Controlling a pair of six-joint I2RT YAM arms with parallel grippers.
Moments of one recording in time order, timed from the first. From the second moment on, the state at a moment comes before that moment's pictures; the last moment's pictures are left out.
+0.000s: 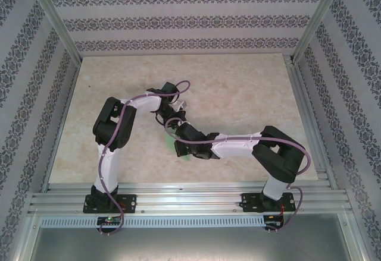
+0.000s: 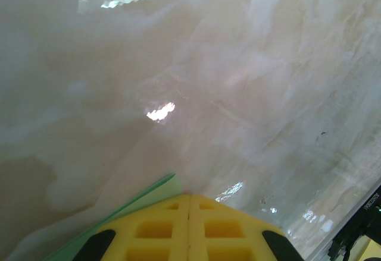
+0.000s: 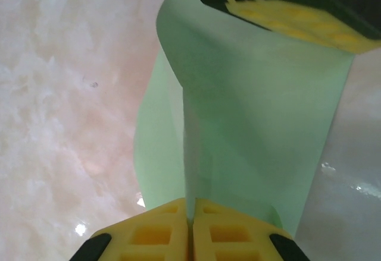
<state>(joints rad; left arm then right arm) -0.47 2.14 1.46 -0.71 0.62 -0.37 1.00 1.73 0.86 -0.04 0.03 0.65</state>
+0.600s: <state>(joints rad) -0.47 2.14 1.47 -0.72 0.62 -0.37 0.94 1.67 0.67 0.18 -0.08 0.76</state>
